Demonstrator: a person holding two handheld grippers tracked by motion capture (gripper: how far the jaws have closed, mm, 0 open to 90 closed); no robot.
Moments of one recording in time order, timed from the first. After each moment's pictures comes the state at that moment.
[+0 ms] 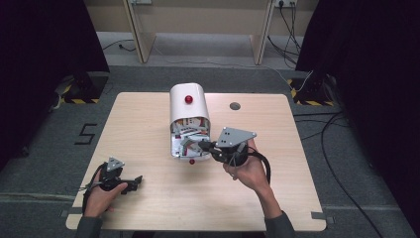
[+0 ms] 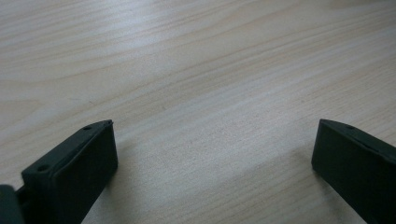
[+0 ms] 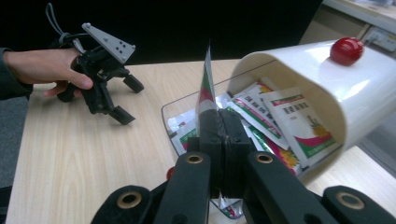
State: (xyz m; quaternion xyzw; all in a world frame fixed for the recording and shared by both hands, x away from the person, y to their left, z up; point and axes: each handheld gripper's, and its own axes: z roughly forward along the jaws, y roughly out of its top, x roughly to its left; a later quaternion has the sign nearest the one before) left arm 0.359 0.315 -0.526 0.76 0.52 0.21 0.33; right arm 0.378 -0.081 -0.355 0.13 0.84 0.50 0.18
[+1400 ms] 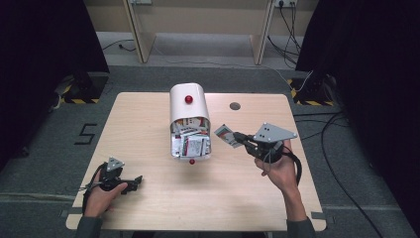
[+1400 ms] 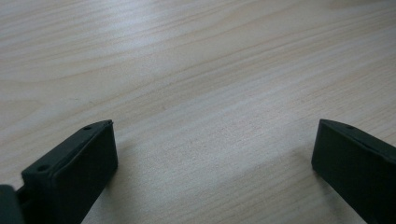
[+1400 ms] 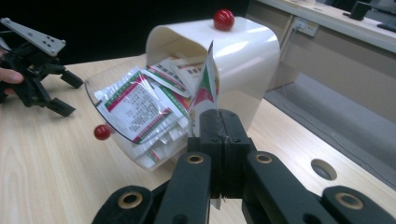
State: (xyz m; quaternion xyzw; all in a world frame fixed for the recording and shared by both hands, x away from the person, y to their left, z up) left arm 0.359 0.315 -0.526 0.76 0.52 0.21 0.33; right arm 0.381 -0.162 -0.351 0.21 0.80 0.50 0.24
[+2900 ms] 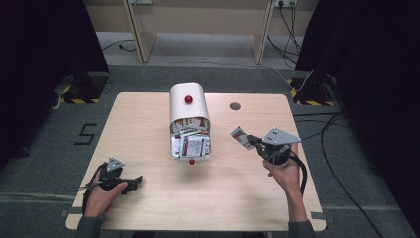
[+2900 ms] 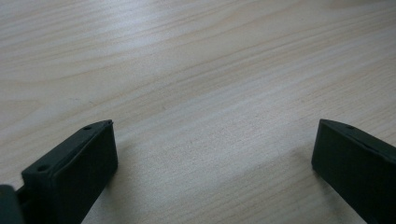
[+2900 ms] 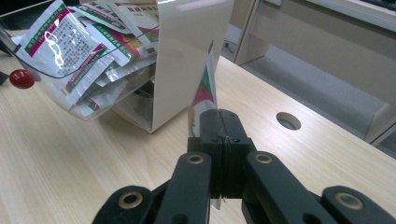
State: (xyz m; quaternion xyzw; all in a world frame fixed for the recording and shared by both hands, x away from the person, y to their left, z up) left arm 0.359 0.315 -0.526 0.76 0.52 0.21 0.33; right arm 0.397 -0.195 -0.393 0.27 0.80 0.46 0.28
